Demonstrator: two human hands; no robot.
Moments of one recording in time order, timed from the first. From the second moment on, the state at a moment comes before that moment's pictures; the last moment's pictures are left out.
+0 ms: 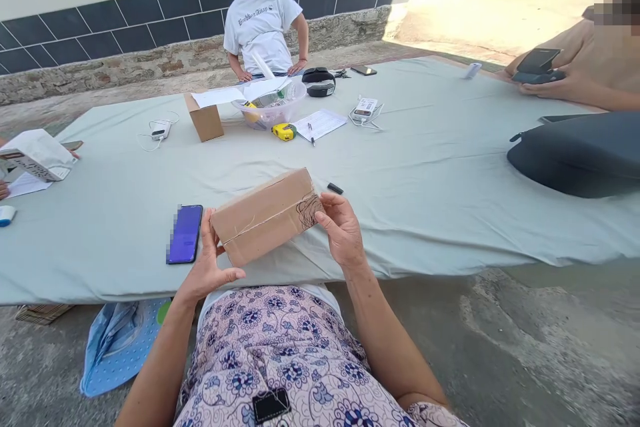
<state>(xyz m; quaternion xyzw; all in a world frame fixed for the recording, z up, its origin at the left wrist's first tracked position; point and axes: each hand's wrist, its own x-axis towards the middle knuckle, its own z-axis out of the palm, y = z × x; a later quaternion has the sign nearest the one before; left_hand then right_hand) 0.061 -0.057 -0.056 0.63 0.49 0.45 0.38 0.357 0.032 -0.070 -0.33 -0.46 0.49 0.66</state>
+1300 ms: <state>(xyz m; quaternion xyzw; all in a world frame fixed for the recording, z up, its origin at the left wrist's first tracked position) 0.113 -0.044 -0.039 0.56 0.59 0.54 0.22 0.343 0.002 -0.073 -0.55 -0.54 0.31 0.55</state>
